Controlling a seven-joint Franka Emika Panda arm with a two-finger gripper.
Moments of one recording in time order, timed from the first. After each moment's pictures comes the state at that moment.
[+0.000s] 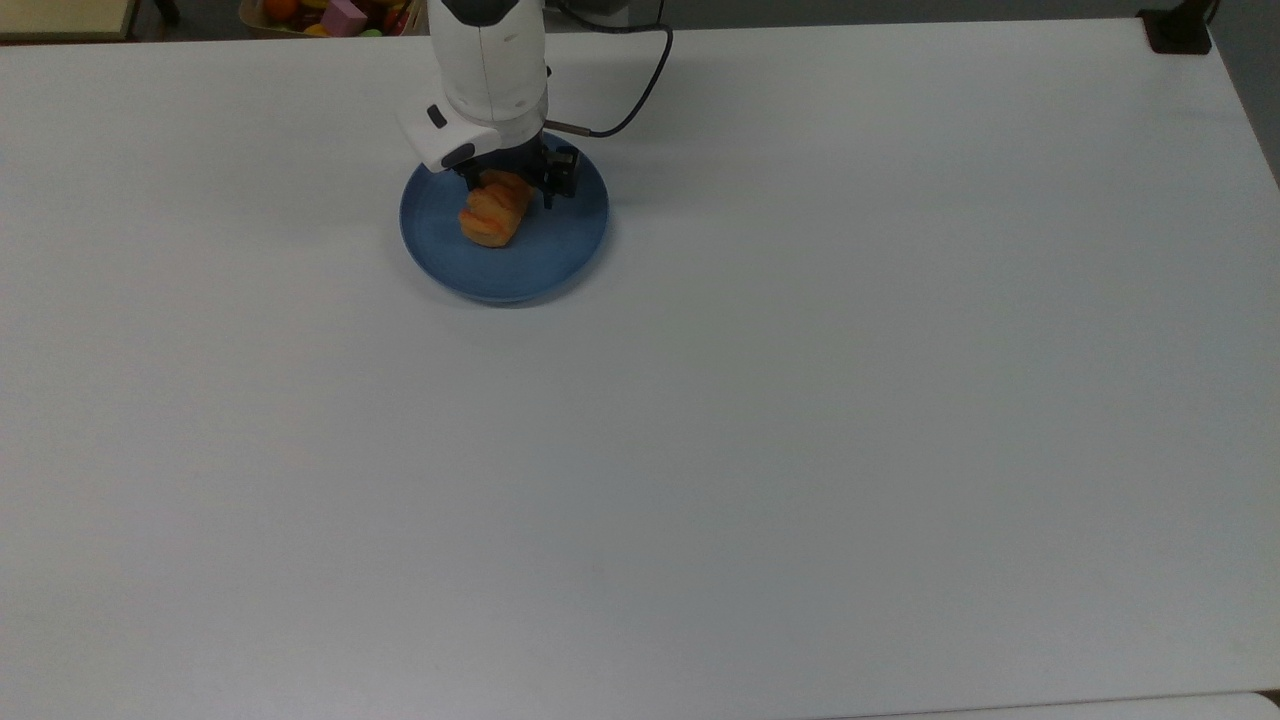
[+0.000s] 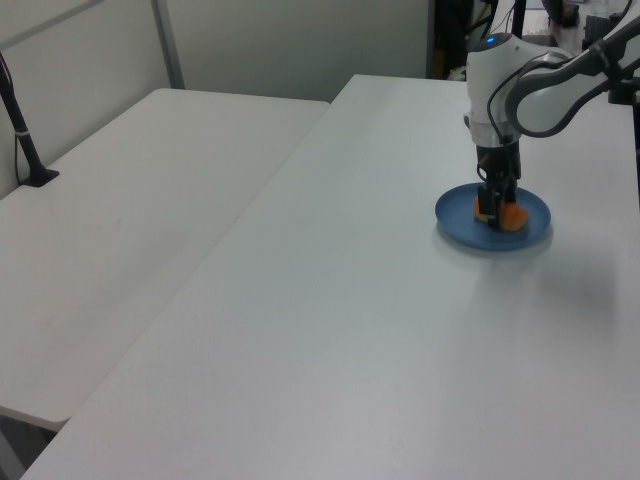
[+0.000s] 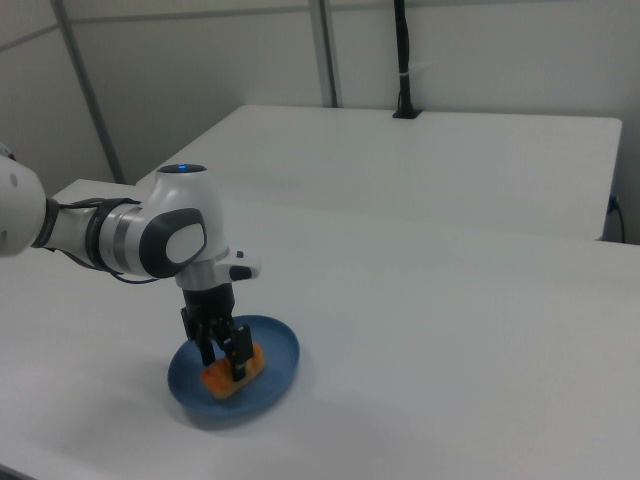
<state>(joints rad) -0.05 0.14 0.08 -2.16 -0.10 2.15 0.22</state>
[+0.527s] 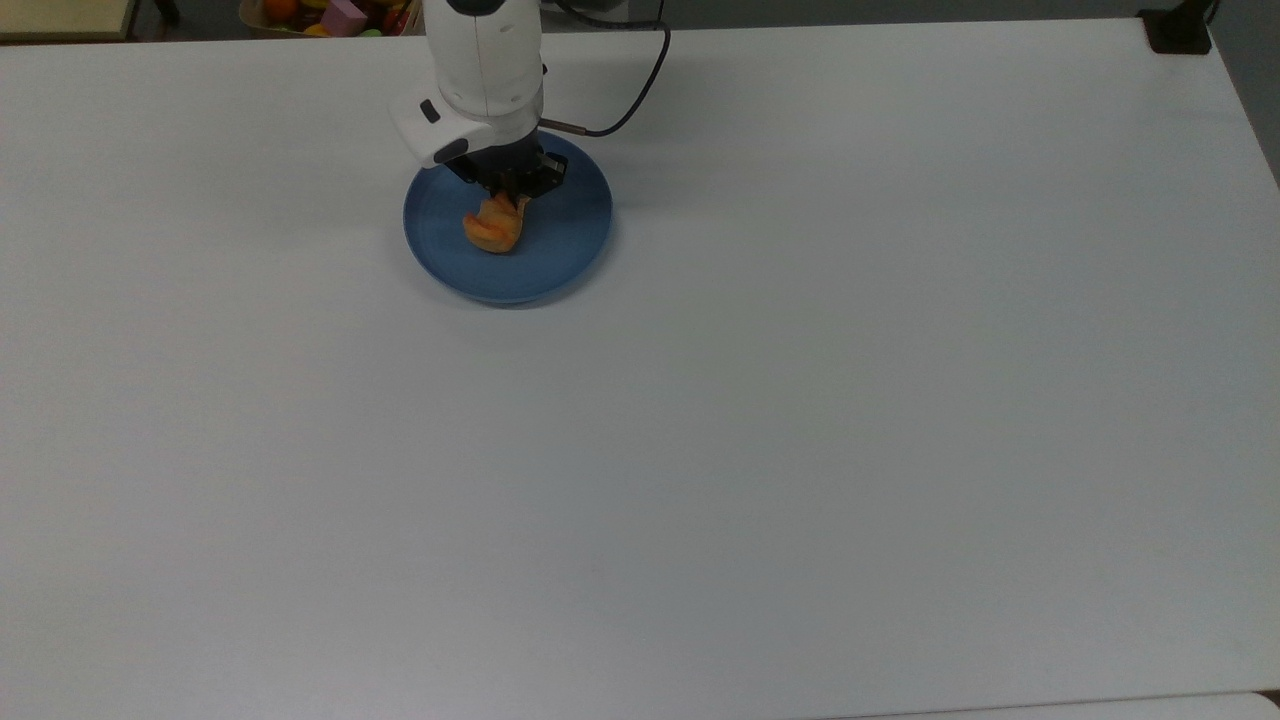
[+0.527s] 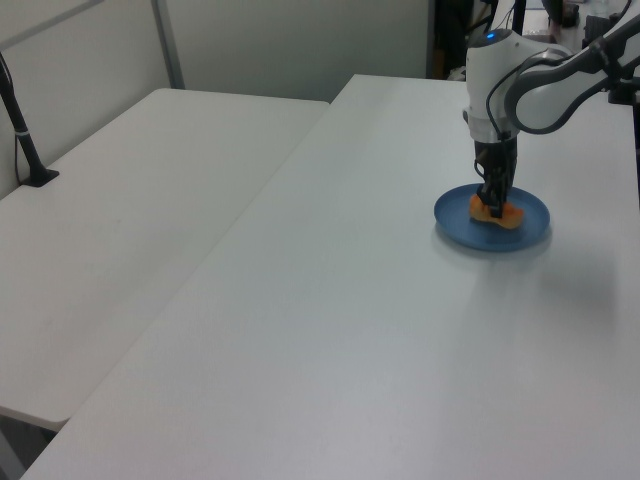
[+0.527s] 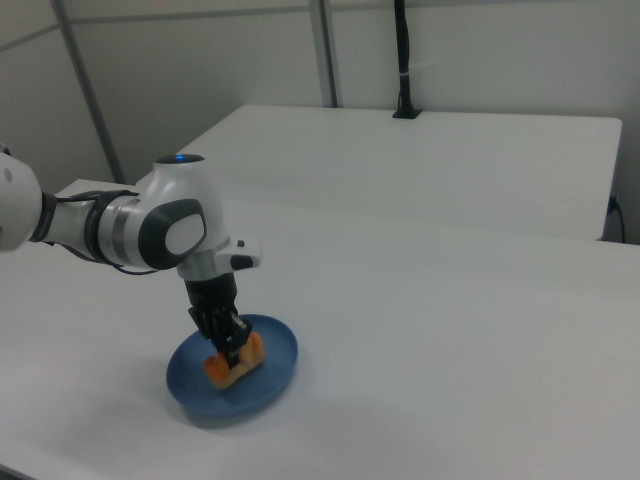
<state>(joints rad) -0.05 0.13 0.08 -2.14 -0.11 2.16 0.22</state>
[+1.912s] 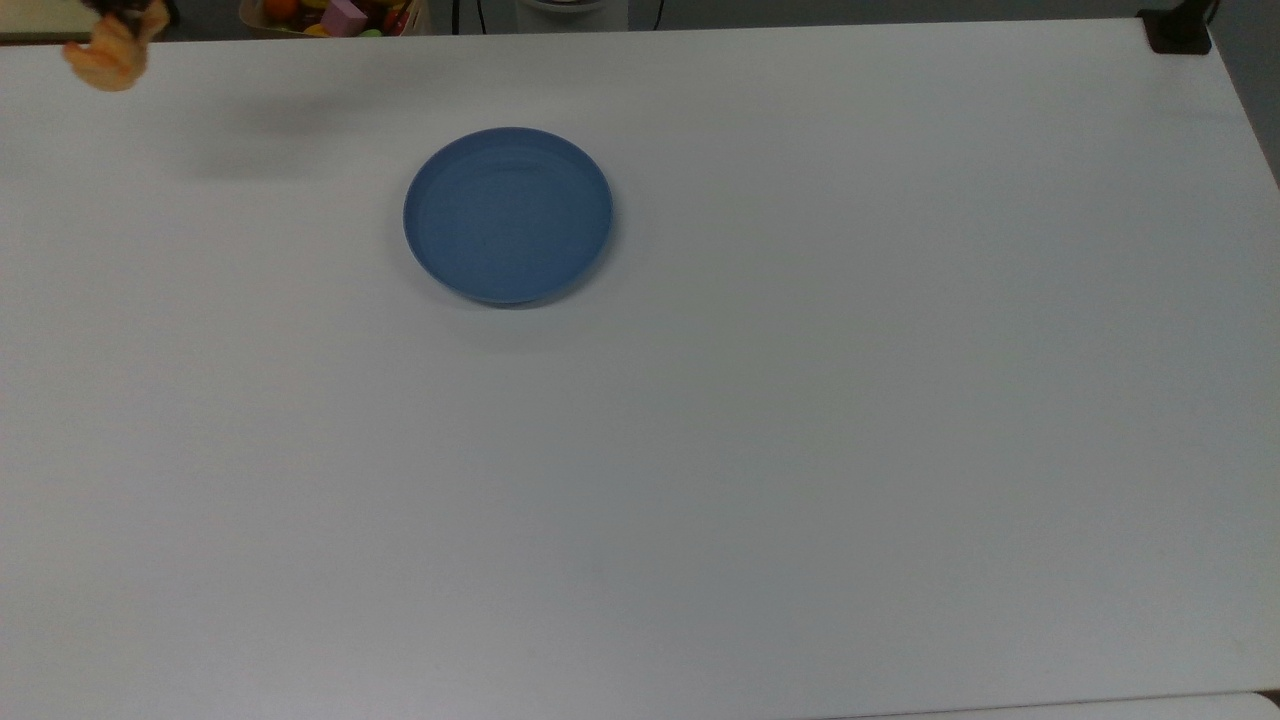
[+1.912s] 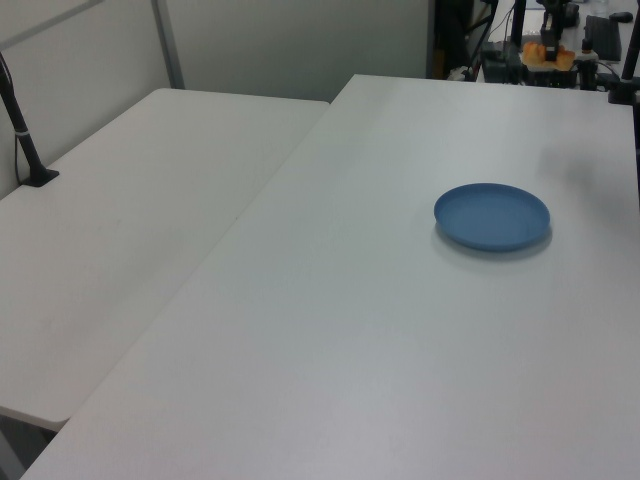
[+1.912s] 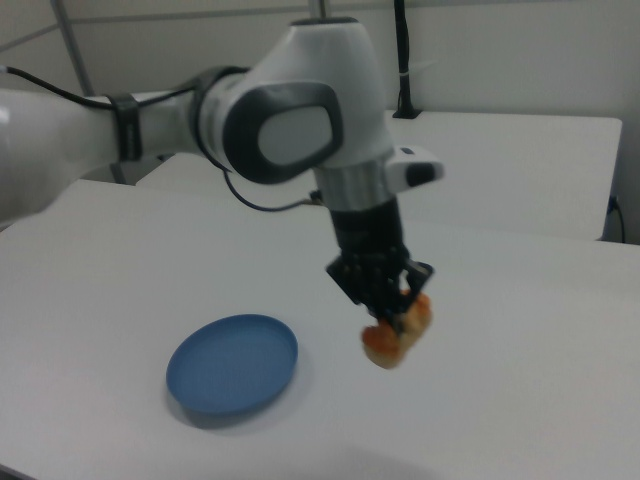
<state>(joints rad) -0.12 0.13 -0.42 -1.66 -0.12 1.81 -0.50</state>
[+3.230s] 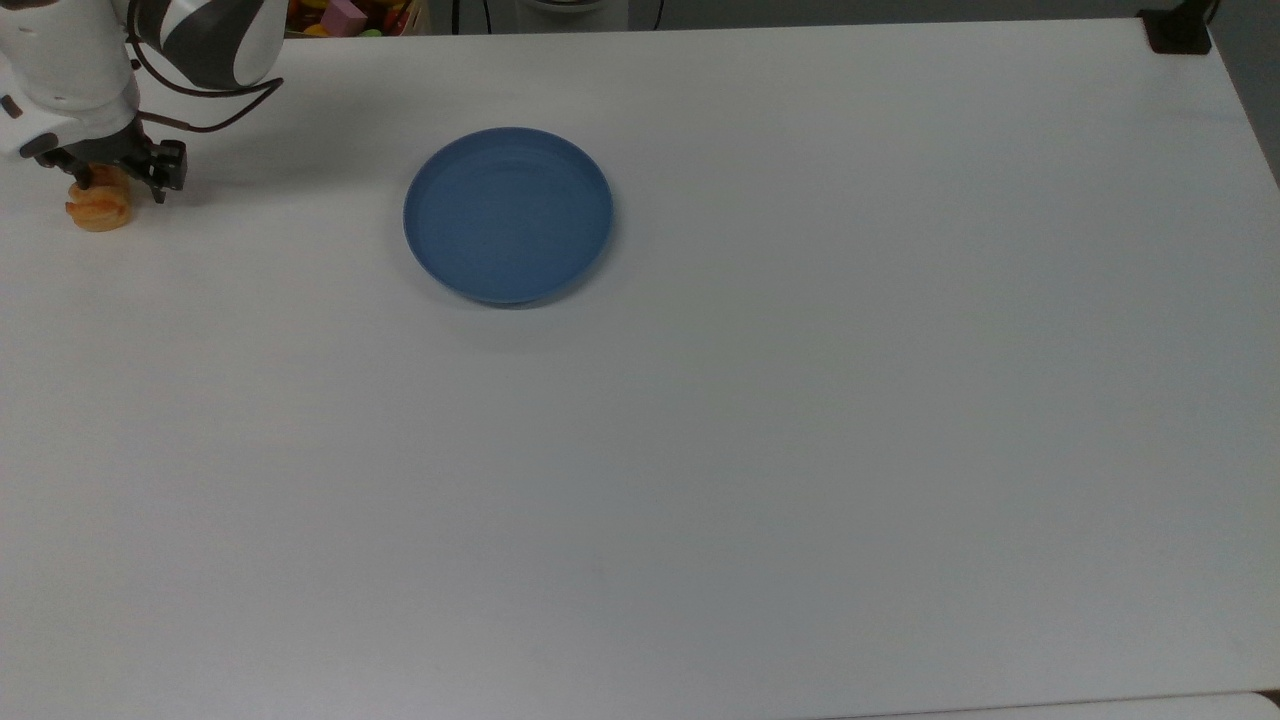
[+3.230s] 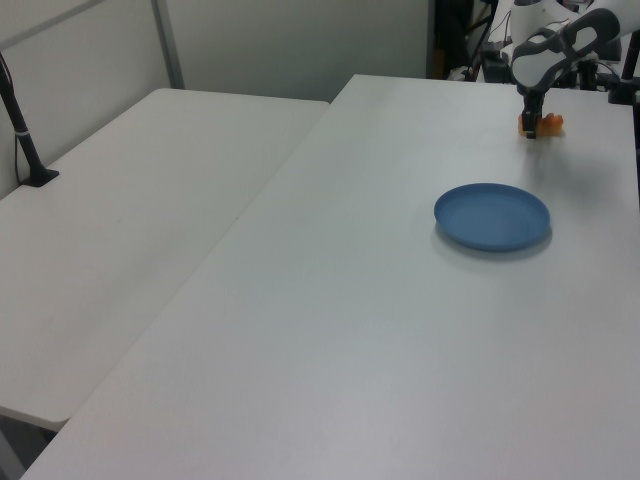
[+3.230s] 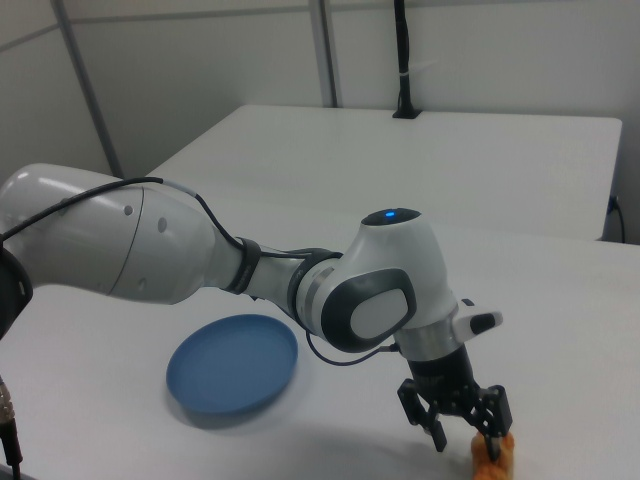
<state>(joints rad) -0.12 0.50 -0.50 -1.79 -0.12 2.33 -0.52</state>
